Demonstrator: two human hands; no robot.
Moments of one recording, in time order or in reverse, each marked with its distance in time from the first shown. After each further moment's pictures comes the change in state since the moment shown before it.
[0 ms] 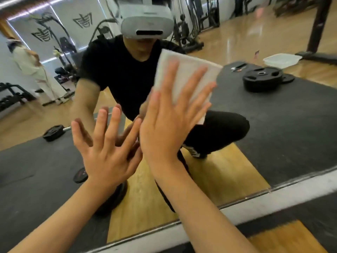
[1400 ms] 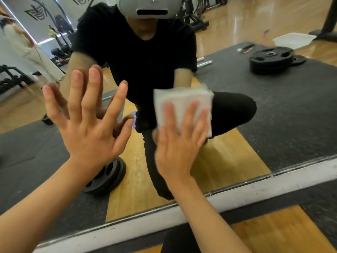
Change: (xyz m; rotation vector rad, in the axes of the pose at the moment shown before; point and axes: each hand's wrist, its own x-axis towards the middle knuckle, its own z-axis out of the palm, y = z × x) left_hand 0.003 0.001 -0.002 -0.057 -0.012 -0.048; right_hand -0.086 0.124 -0.007 -0.123 -0.123 -0.270
